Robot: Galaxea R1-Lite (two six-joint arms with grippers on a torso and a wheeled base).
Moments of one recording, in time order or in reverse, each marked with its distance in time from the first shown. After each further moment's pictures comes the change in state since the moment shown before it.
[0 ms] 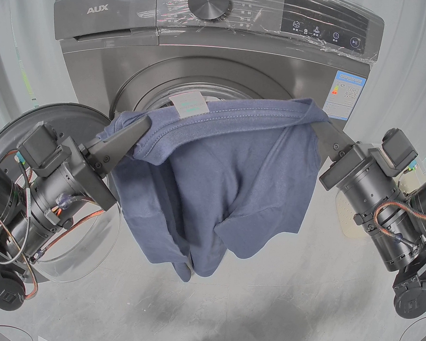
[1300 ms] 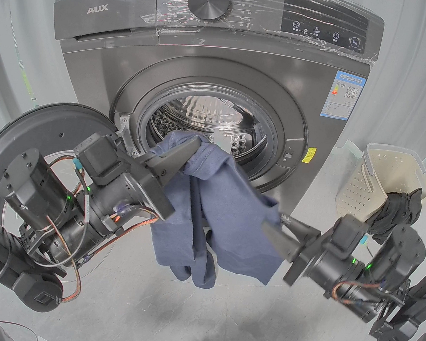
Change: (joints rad) left arm -0.108 0.187 -0.108 -0.004 0.058 0.005; right arm 0.048 0.125 0.293 0.000 -0.002 0.008
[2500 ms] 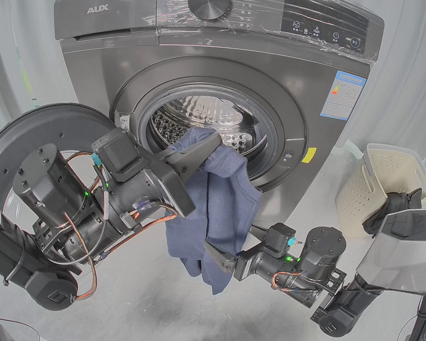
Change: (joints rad) left arm -0.039 0.054 -0.075 -0.001 -0.004 0.003; right arm -0.054 0.387 -0.251 0.000 0.125 -0.035
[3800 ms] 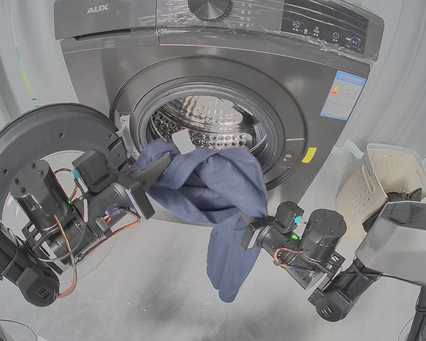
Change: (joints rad) left arm 0.166 -0.003 0.149 0.004 0.038 -0.003; right arm -0.064 0.032 -0.123 0.001 -0.127 0.027
